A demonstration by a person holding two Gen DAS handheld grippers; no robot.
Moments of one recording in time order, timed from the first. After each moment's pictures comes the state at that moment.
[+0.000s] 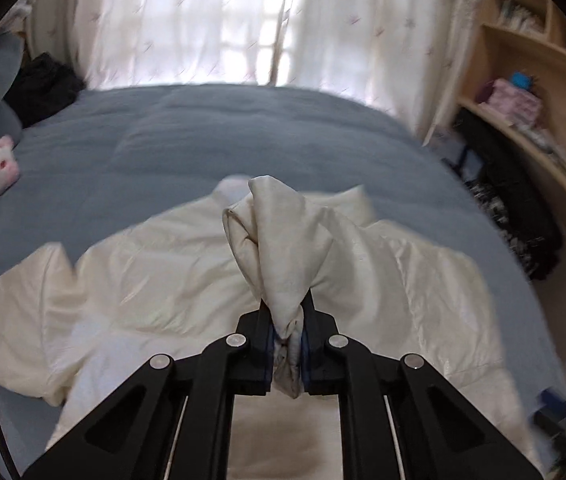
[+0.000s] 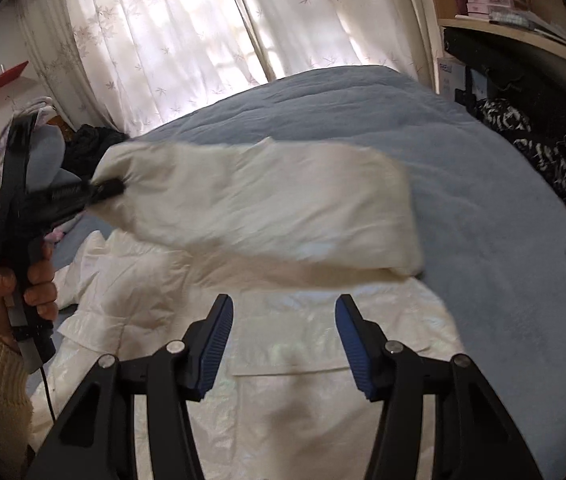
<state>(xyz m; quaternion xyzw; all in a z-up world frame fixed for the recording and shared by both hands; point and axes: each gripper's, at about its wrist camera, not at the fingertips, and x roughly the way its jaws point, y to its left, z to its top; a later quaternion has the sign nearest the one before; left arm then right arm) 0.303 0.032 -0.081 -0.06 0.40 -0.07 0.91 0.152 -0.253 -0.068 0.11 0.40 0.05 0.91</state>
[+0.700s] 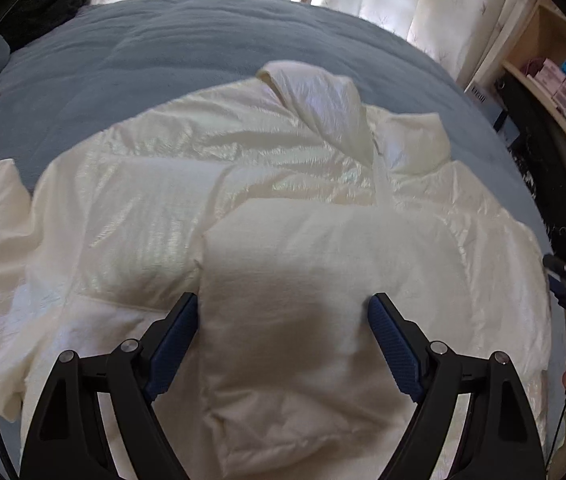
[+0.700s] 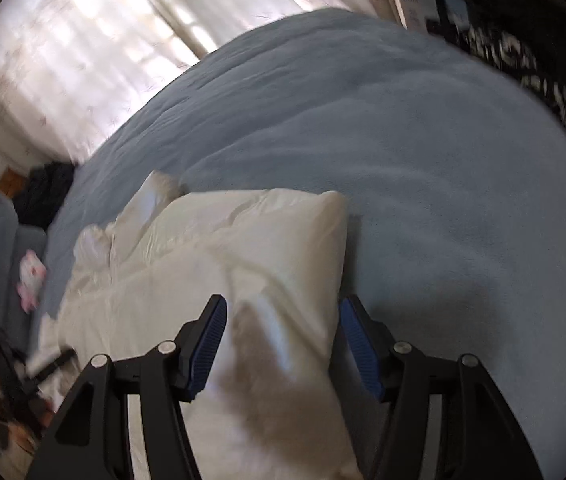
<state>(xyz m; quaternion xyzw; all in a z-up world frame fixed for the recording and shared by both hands) 0.376 0.056 -0.173 -0.11 0.52 -0.06 0.85 0.349 -0.367 -0.140 0.24 0.48 0.03 0.84</state>
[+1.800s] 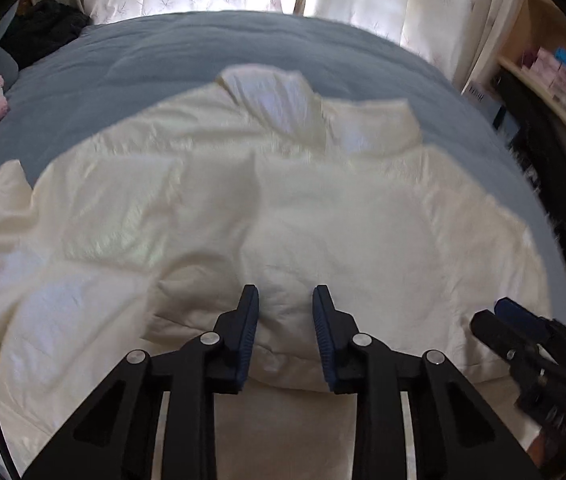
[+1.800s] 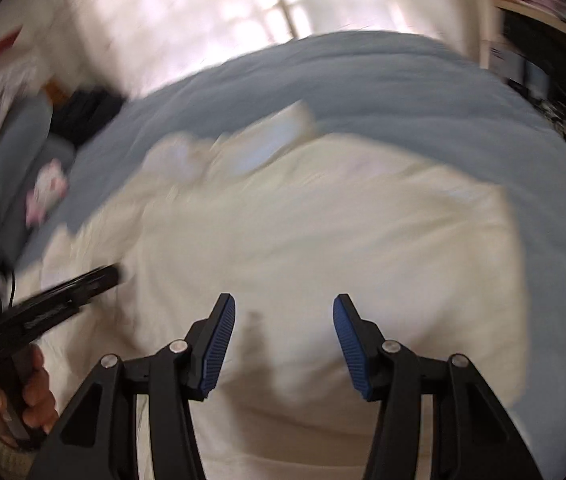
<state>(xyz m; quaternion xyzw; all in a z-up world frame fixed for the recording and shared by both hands) 0.349 0.003 -0.174 -0.07 0.49 -0.03 0.87 0.318 -0.168 -0.137 0.06 0.47 0.10 0.88</state>
